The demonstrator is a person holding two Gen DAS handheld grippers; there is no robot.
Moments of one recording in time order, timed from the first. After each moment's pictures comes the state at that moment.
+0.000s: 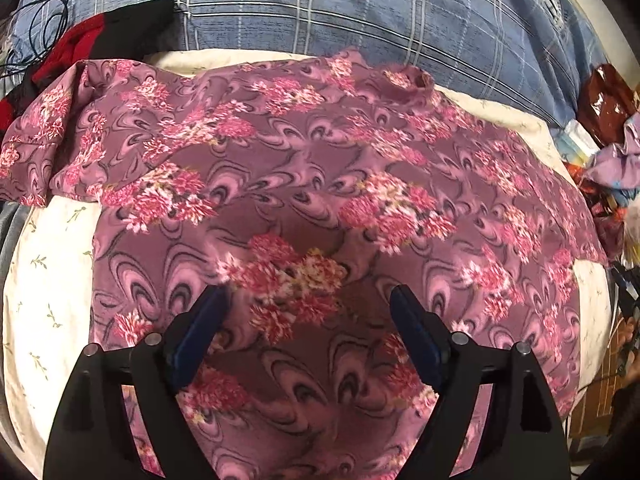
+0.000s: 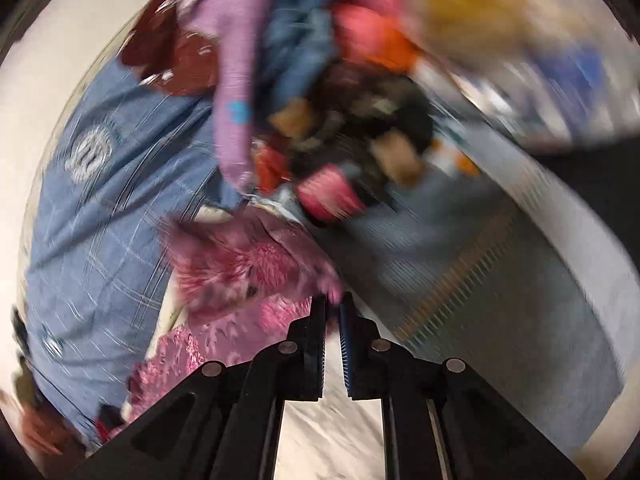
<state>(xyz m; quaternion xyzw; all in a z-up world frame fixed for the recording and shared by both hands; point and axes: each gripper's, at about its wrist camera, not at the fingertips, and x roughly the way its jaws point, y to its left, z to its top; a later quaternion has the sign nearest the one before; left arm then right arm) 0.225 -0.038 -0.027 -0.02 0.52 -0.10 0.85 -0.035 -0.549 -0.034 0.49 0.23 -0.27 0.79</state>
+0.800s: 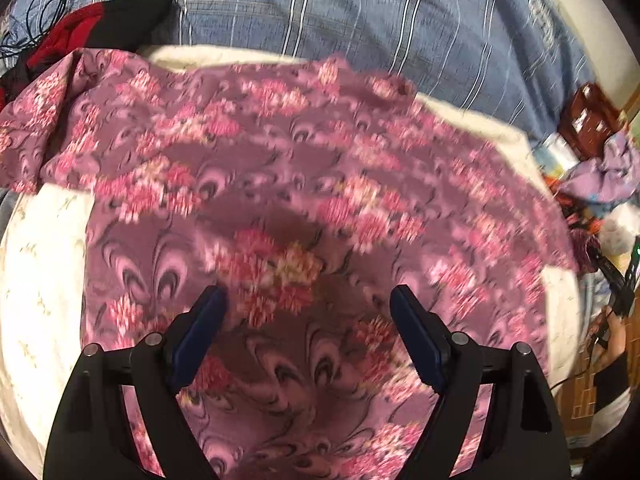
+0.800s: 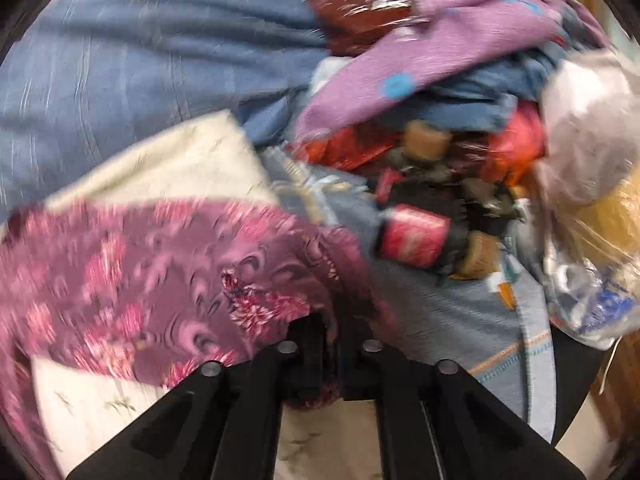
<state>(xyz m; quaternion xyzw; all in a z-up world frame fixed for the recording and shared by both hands) 0.225 -0.031 -0.008 -0.07 0.52 -0.14 0.84 0.041 -0.512 0.006 0.14 0.36 -0.30 0.87</state>
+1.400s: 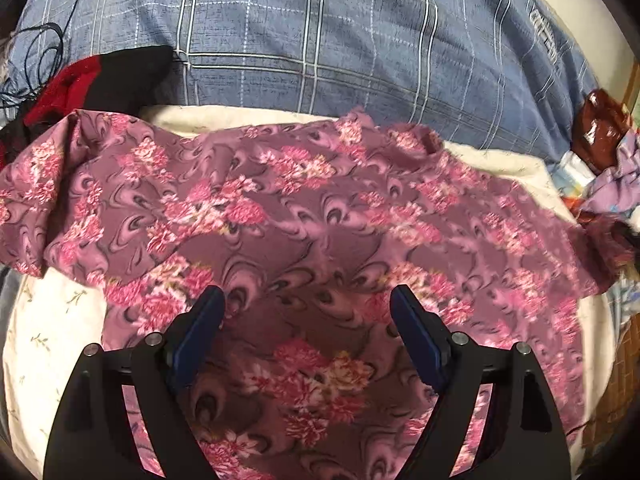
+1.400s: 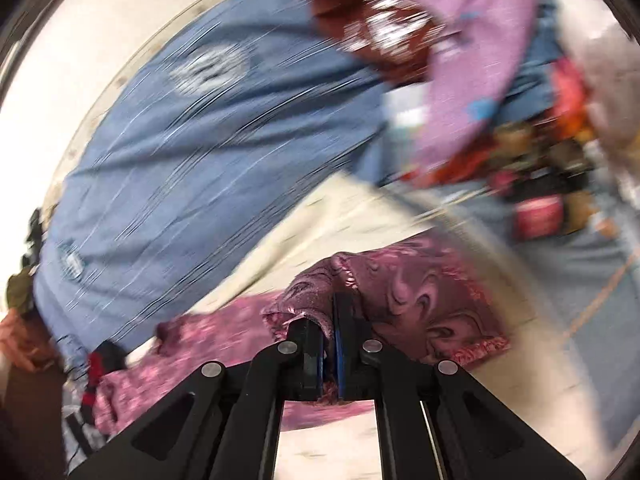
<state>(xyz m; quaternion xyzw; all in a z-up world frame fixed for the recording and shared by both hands) 0.265 -0.028 -0.013 -0.04 0.45 -0.13 0.89 0.099 -0.426 0.045 0.35 0.28 -0.15 0.88</state>
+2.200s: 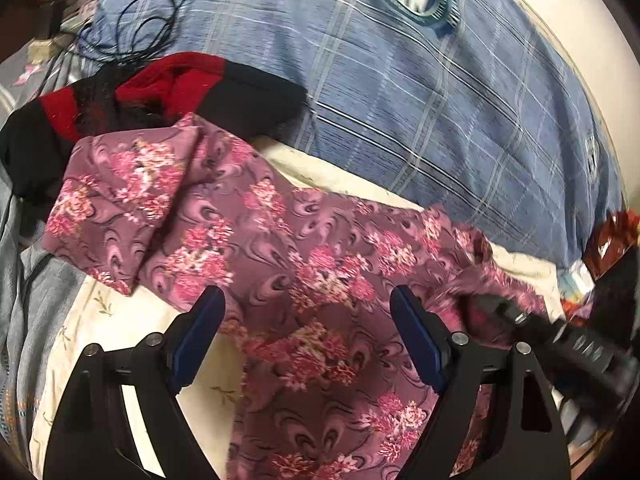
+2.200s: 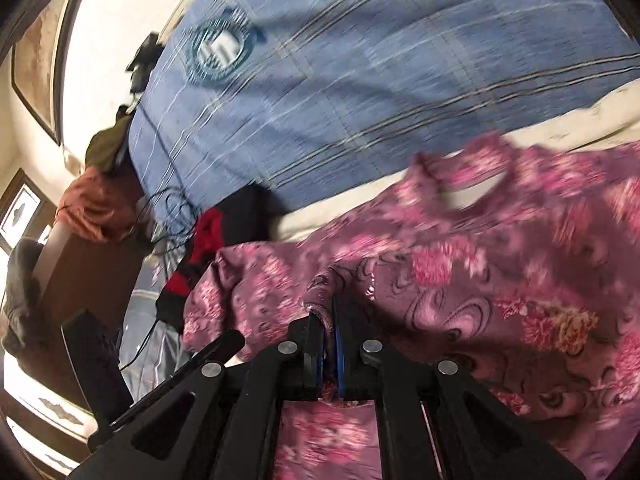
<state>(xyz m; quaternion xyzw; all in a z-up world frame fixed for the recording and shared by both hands) 0.281 0.079 0.018 -0.16 0.41 -0.04 0.90 0.293 -0.114 0.007 0.32 0.37 0.13 0.86</state>
